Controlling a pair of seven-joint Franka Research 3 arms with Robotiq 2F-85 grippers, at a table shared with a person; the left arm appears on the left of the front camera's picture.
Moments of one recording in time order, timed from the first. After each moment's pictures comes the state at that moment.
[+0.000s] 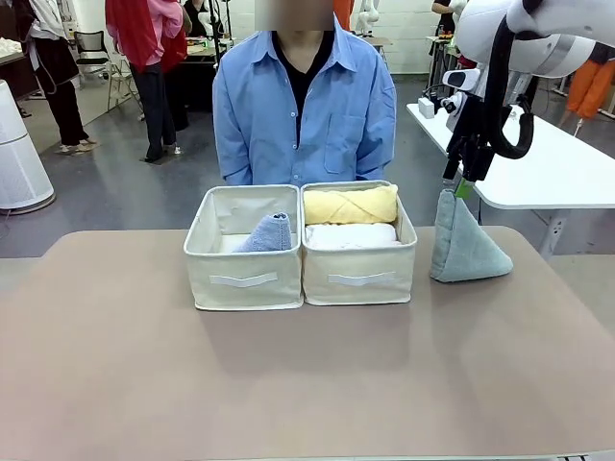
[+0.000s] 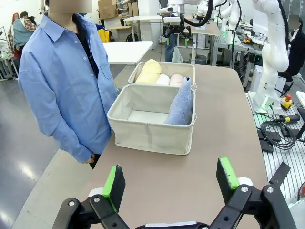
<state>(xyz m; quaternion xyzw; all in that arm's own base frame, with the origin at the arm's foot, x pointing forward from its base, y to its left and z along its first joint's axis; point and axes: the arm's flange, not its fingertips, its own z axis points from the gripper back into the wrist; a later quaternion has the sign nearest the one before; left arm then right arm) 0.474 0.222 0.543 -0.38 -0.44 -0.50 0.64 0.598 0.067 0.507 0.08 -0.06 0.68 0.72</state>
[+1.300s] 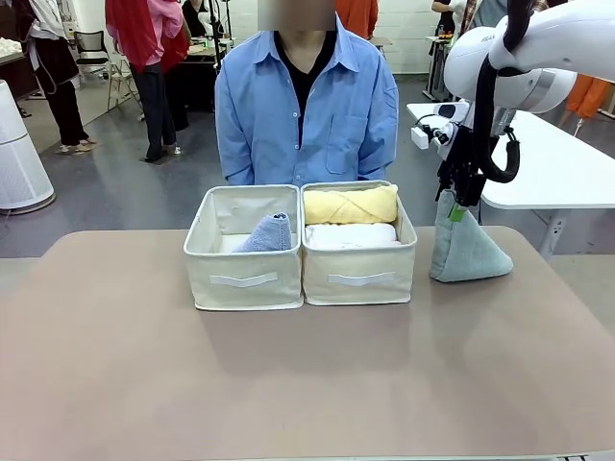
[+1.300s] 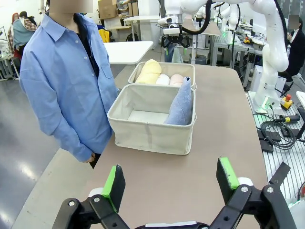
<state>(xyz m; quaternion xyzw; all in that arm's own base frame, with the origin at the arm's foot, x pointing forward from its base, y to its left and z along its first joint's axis) 0.474 0.223 0.543 -0.38 -0.44 -0.50 0.64 0.609 0.069 0.452 0.09 -0.05 0.71 0.70</state>
